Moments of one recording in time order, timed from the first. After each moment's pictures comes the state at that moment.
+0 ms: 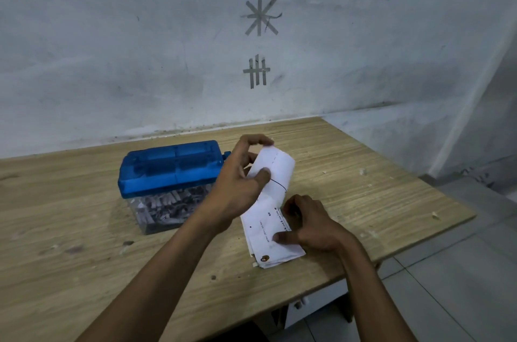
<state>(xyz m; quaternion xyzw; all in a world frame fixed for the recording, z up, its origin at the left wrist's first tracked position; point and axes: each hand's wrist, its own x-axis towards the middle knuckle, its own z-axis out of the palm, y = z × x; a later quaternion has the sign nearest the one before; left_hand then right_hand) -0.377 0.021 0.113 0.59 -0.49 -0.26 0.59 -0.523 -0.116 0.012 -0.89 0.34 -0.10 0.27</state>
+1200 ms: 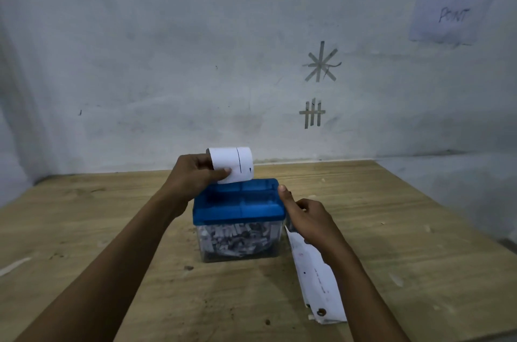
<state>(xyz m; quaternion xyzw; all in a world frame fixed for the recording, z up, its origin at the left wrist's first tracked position) -0.226 0.085 0.158 0.72 -0.31 -0.15 0.61 -0.412 -0.057 0.095 -0.77 0.36 -0.24 0.47</state>
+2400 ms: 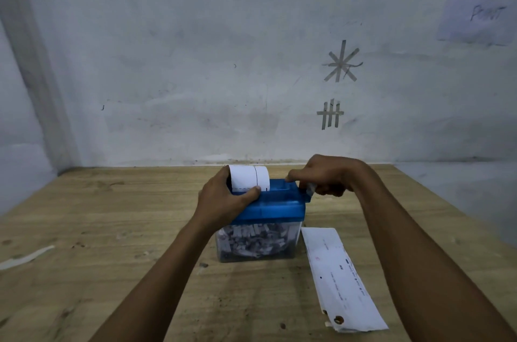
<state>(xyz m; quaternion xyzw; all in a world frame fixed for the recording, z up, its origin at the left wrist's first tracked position) -0.234 0.078 0.107 0.79 -0.36 0.01 0.49 -0.367 -0.118 0.191 -0.90 0.31 0.03 0.31</state>
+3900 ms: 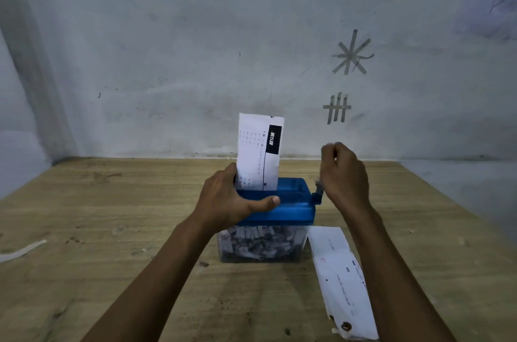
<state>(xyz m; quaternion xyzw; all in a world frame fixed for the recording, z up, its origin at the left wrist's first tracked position) -0.218 0.076 0.098 0.78 -0.44 0.01 0.44 -0.369 -0.079 0.149 -0.79 0.33 -0.43 0.28</state>
